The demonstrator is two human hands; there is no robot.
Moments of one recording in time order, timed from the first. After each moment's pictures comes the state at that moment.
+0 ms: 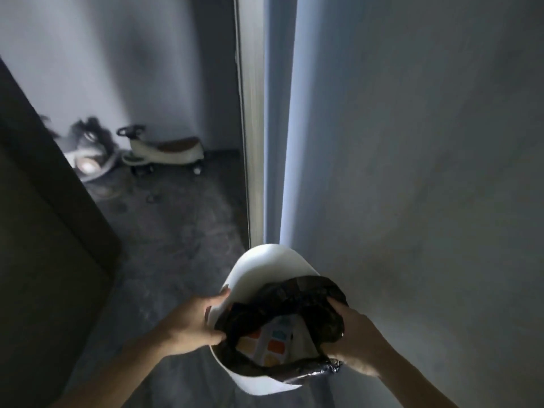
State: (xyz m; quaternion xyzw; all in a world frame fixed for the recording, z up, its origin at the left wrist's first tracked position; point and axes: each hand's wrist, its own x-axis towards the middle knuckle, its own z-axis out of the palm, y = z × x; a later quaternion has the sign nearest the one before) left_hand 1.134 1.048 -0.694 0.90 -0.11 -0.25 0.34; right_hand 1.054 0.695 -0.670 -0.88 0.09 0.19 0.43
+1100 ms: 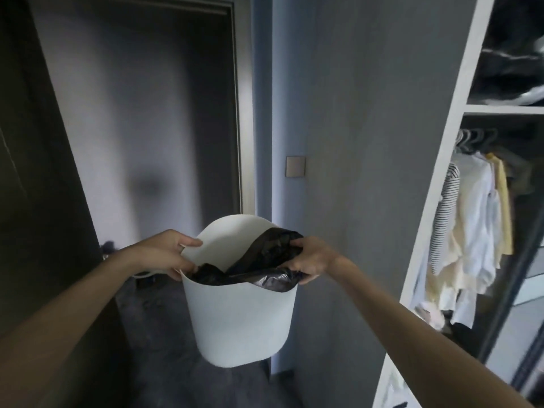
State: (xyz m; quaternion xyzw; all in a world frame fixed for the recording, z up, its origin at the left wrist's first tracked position) left_hand 1.034 1.157 -0.048 0.92 -0.16 -0.11 0.33; right_hand 0.966 0.810 -0.070 -0.90 0.05 0.04 0.43
